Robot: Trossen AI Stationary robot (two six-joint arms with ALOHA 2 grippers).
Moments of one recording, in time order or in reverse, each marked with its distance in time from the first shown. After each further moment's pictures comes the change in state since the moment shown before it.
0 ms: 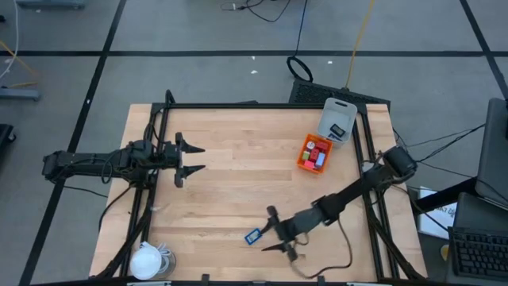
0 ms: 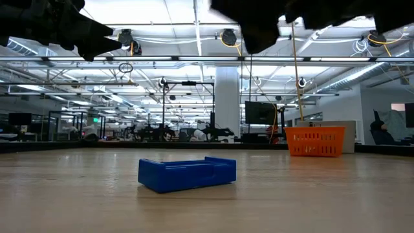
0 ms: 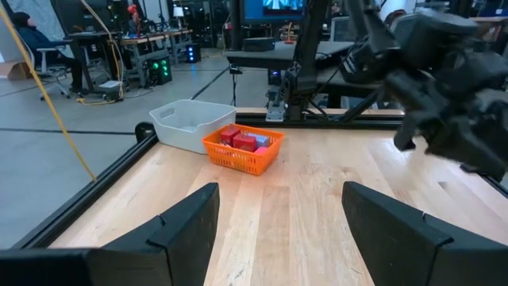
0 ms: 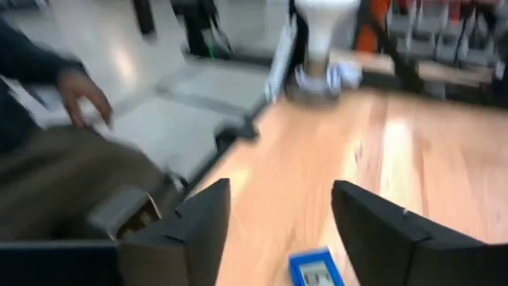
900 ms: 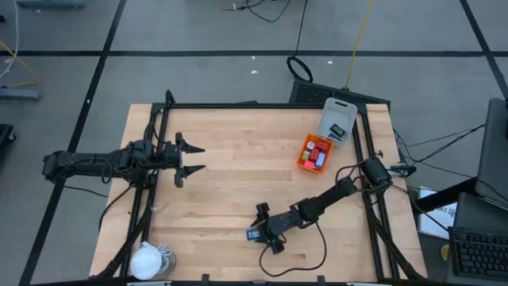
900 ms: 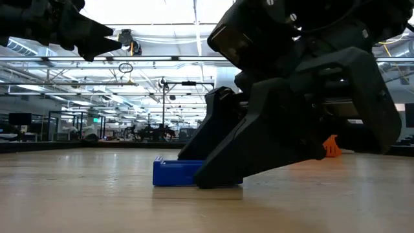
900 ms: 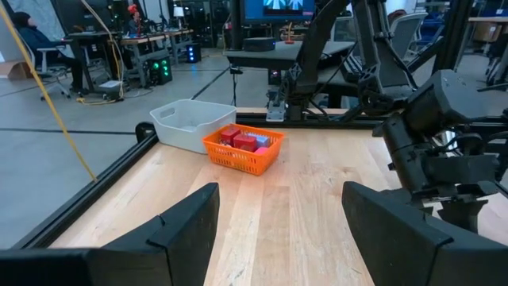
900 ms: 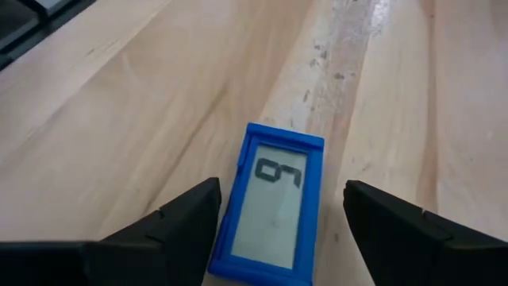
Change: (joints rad) left arm 0.000 0.000 0.000 0.000 0.000 0.000; right arm -0.072 0.273 0.187 -0.321 0.026 -0.050
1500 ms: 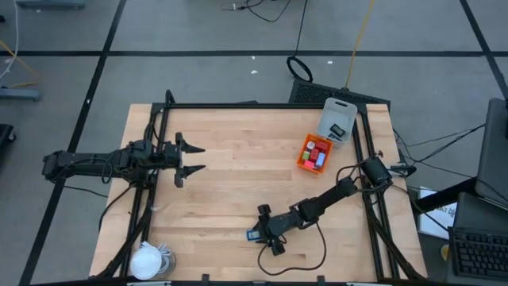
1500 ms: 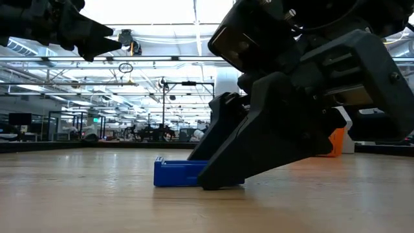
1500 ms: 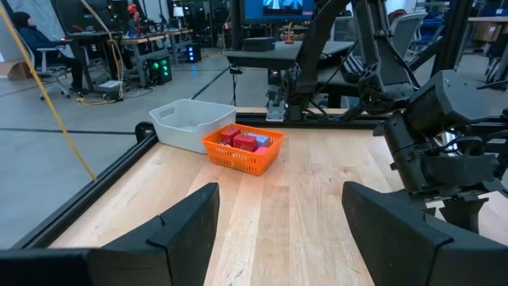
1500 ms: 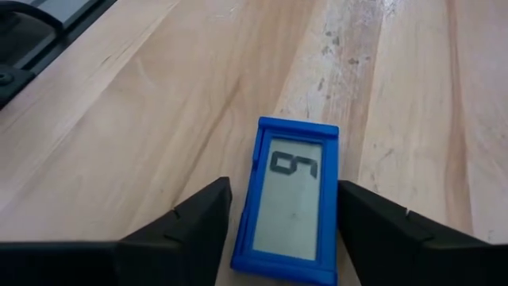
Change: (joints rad) left arm 0.000 0.000 0.000 0.000 0.000 0.000; right arm 0.001 -0.004 0.000 -0.077 -0.019 0.082
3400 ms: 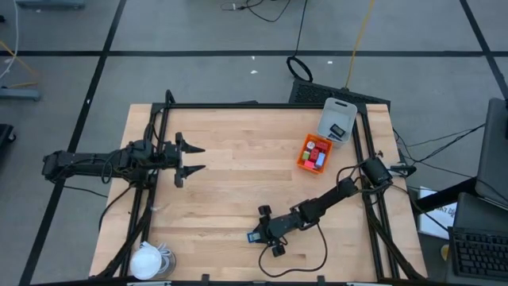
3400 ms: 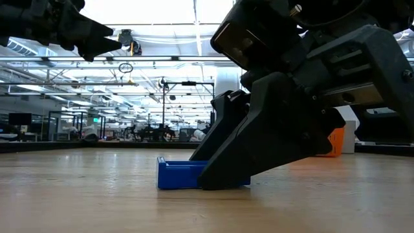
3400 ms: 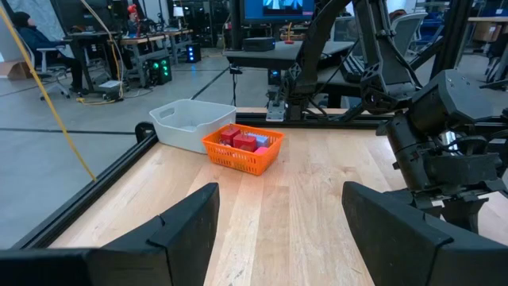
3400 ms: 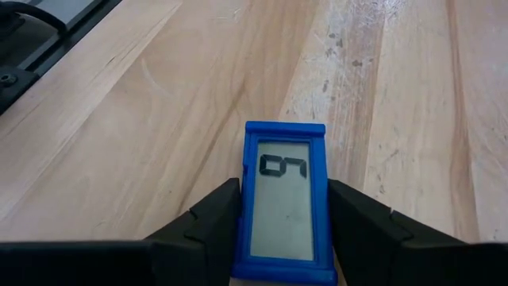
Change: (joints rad) left arm 0.000 0.000 0.000 0.000 0.000 0.000; right arm 0.000 0.002 -0.002 -0.007 0.043 -0.005
